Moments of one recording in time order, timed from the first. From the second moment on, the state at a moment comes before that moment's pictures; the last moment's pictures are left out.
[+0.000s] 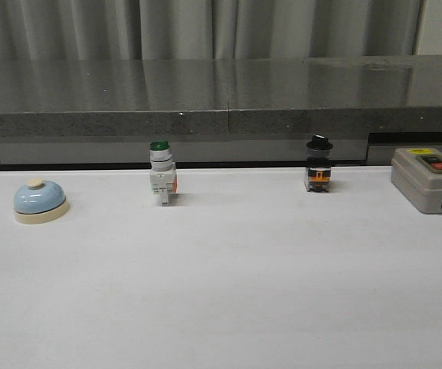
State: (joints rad) left arm -0.03 0.10 -0.17 -0.03 0.23 0.03; right arm 0.07 -0.01 0.03 -0.05 0.06 0.15
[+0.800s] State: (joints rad) left arm -0.03 0.89 -0.80 -0.06 0.70 0.03; right arm 0.07 -0.01 0.03 -0.05 0.06 0.15
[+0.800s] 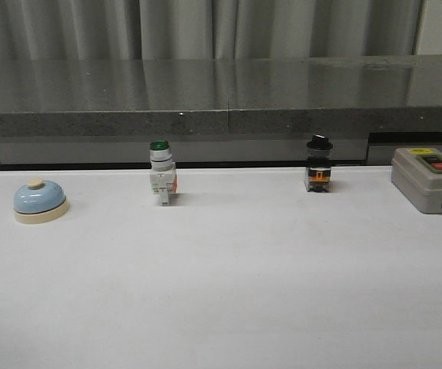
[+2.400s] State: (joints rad) left arm -0.11 1.70 -1.27 -0.12 0.67 0.13; right arm 0.07 -0.01 0.03 -0.05 0.06 0.15
